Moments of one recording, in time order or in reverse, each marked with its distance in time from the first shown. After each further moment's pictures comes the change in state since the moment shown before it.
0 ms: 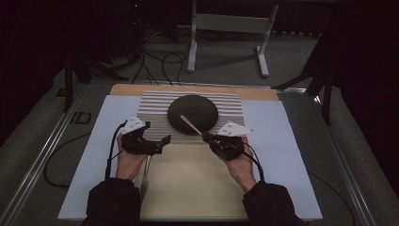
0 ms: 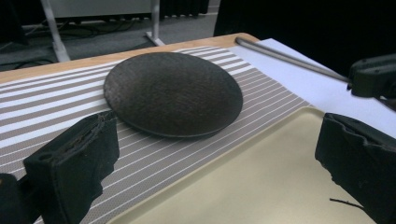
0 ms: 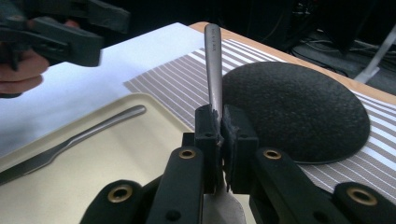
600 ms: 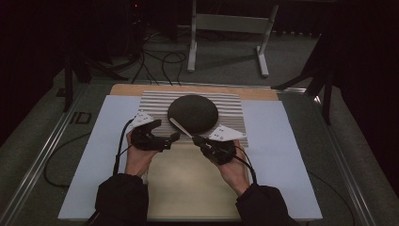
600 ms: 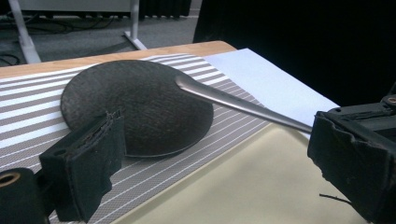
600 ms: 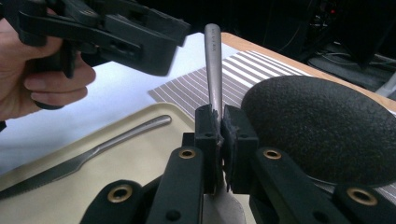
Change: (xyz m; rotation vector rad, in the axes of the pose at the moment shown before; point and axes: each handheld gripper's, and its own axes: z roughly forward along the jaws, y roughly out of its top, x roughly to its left) left arm -0.015 0.015 0.017 -0.005 -0.084 -0.050; right arm 0.024 0.004 0.008 -0.037 0.052 -0.025
